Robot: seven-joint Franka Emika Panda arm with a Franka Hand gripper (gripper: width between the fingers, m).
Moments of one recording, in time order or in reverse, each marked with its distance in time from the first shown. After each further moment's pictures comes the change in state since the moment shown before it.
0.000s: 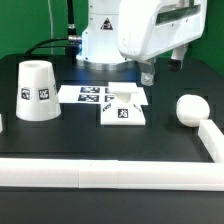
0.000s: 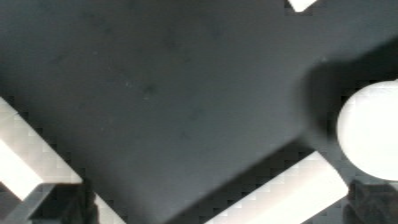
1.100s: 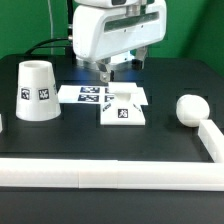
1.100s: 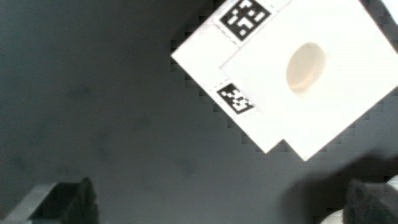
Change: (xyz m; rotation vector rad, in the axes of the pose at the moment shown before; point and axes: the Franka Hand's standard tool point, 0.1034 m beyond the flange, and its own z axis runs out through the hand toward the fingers) arm -0.086 -0.022 0.021 0.024 -0.016 0.090
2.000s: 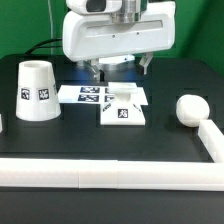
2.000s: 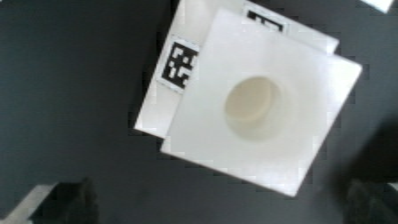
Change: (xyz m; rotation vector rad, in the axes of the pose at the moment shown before) arm -0.018 -0.018 0.014 0.028 0.008 0.491
